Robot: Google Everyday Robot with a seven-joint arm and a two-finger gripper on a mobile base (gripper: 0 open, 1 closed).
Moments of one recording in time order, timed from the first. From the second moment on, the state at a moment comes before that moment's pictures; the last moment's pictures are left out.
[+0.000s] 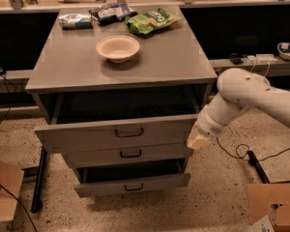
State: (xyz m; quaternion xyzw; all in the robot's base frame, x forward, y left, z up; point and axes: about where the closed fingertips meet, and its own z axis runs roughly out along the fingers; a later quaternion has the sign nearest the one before) arm 0.529 -0.169 0.636 -0.64 0.74 0.14 0.11
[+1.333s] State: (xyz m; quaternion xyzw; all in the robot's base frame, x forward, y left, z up) arm 0.637 -0.149 0.667 -0.67 0.70 0.13 0.20
